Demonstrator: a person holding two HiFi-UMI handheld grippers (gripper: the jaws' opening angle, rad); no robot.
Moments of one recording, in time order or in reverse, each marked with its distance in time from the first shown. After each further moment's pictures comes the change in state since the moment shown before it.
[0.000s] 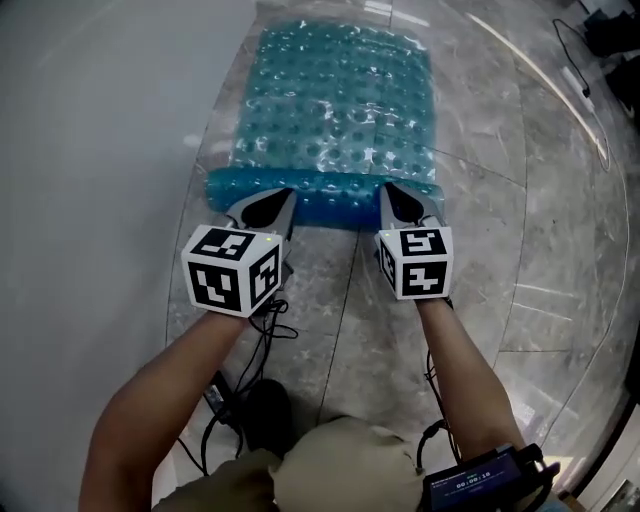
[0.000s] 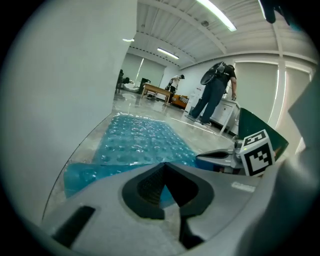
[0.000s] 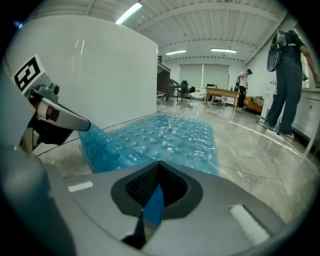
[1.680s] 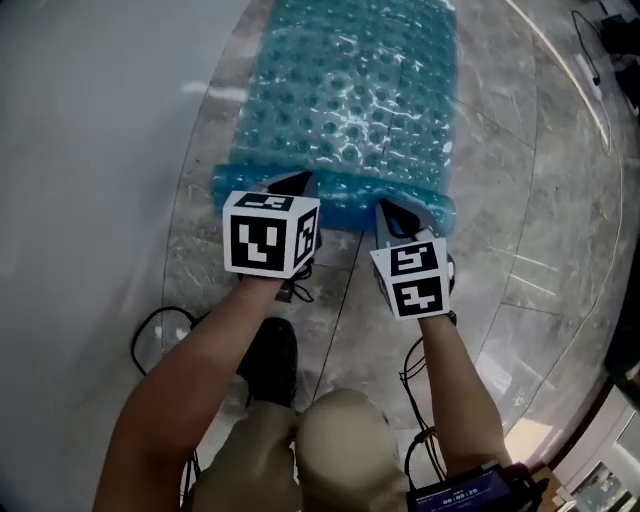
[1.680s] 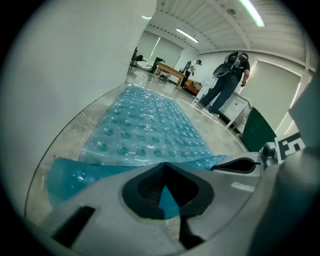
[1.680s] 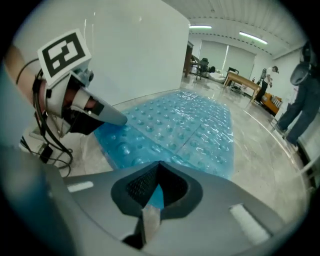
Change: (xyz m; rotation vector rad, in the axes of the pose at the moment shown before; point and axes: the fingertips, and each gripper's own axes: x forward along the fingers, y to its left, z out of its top) left arm -0.030 -0.006 -0.085 -0.160 0.203 0.039; right arm -0.078 0.099 -0.065 -0.157 0.299 0.088
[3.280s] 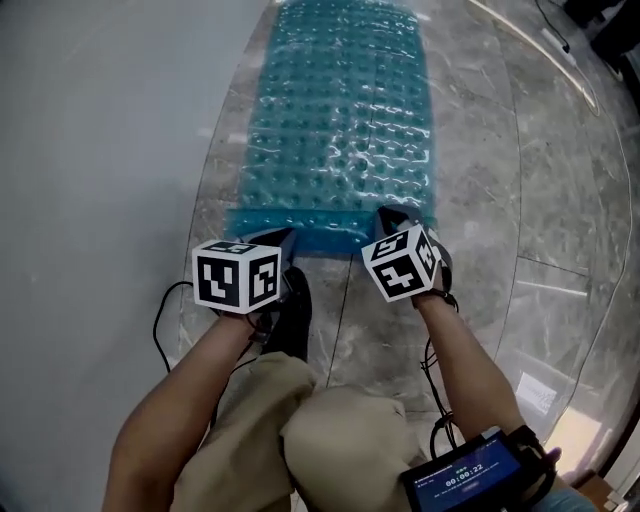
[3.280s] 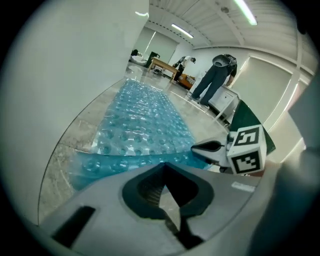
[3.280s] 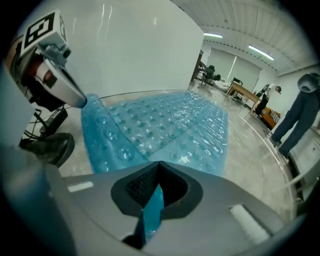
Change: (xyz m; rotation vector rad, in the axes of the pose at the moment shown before) left arm -0.113 -0.044 -0.170 -0.008 0.068 -0.056; right arm -0.039 0.059 -0.117 -0.161 0.012 -0.059
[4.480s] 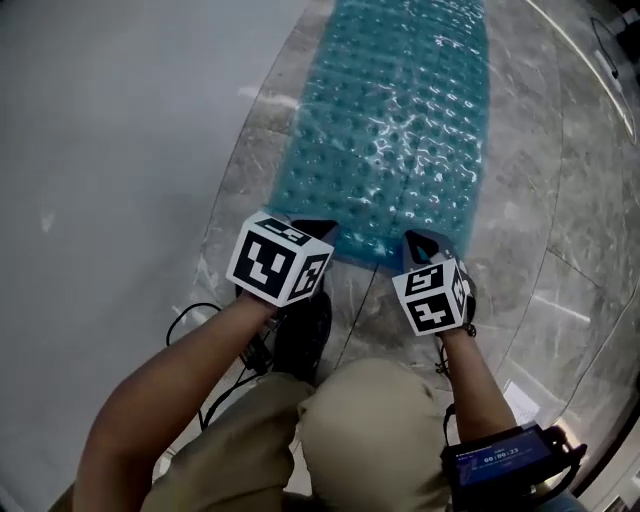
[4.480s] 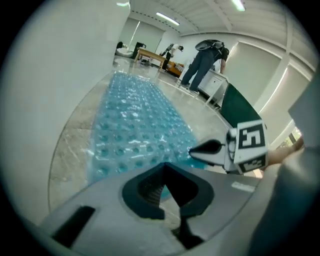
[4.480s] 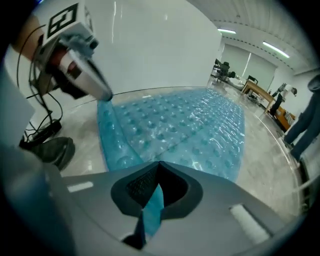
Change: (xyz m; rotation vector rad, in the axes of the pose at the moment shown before) left arm -0.039 -0.034 -0.073 0.167 0.141 -0.051; right arm -0.065 0.096 -0.060 -0.038 0.050 0.127
